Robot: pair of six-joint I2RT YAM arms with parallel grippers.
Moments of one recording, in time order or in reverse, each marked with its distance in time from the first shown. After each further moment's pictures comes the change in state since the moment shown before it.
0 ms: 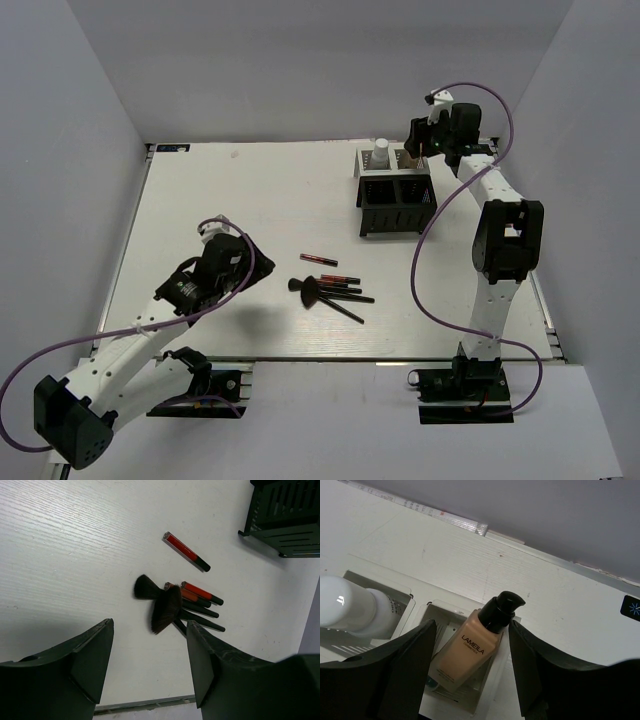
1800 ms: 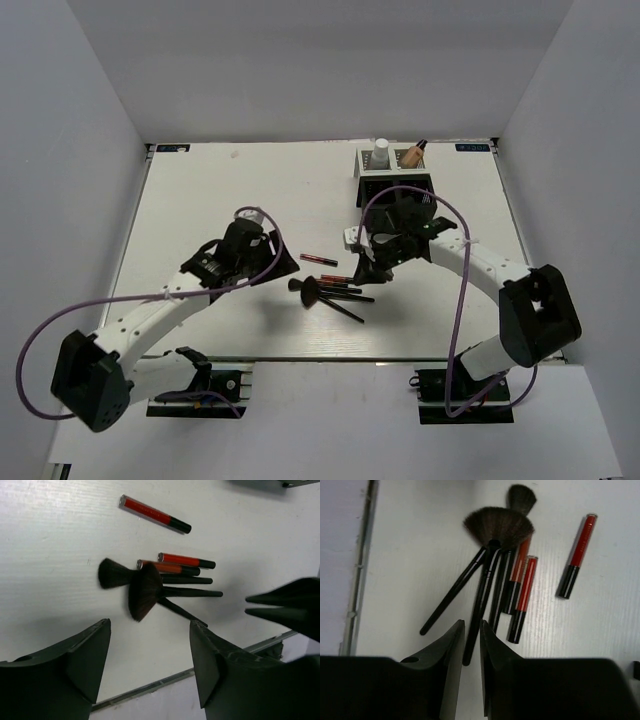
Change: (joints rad) left arm -0.002 0.280 0.096 0.115 0.254 0.171; right arm 0.456 -0.612 -0.790 -0.517 -0.523 -0.835
